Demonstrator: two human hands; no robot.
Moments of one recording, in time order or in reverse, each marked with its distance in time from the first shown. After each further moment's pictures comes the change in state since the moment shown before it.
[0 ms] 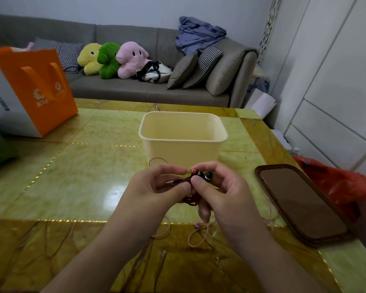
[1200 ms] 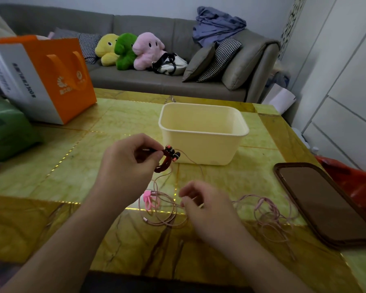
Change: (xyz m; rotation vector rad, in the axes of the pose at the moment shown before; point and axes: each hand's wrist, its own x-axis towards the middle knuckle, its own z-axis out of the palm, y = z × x) left_hand 0.026 0.005 -0.071 0.559 0.321 0.288; right_hand 0.001 0.051 0.042 -0.658 -0.145 0.040
